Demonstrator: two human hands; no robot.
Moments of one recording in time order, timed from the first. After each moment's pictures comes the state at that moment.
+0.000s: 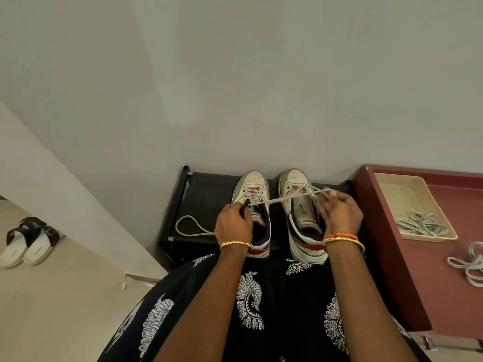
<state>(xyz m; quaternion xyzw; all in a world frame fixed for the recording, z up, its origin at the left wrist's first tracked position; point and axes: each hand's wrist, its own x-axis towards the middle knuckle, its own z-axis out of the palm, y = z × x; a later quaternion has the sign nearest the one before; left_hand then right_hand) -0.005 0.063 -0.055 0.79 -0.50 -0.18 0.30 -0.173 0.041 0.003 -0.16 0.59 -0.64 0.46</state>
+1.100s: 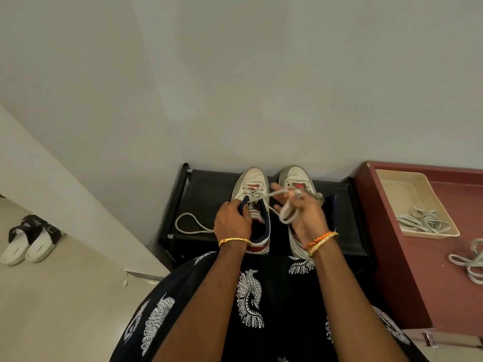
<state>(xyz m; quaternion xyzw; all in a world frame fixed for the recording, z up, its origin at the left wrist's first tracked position) -0.005 0.064 -0.049 0.80 -0.49 -0.19 0.30 -0.141 0.052 0.002 -0.35 0.48 -0.47 0.65</state>
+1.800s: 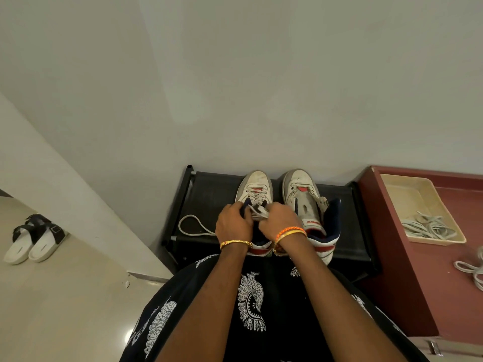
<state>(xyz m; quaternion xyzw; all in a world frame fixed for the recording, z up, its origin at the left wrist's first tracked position) 0.001 0.063 -0.048 0.79 -0.49 -0.20 0.30 -0.095 0.051 -0.001 -0.71 0.65 -0.07 0.25</state>
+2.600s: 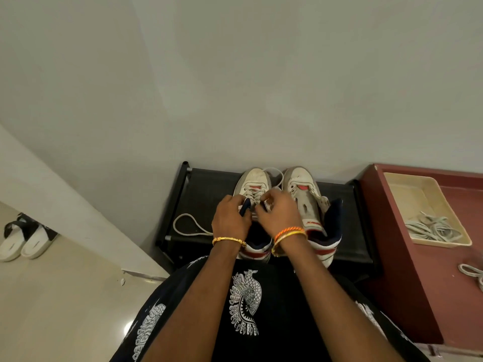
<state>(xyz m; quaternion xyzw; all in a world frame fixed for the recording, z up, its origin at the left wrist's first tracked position) 0.010 0.050 -0.051 0.75 -0.55 -0.22 0.30 -0.098 0.030 -0.027 -0.68 0.64 -0.25 0.25</state>
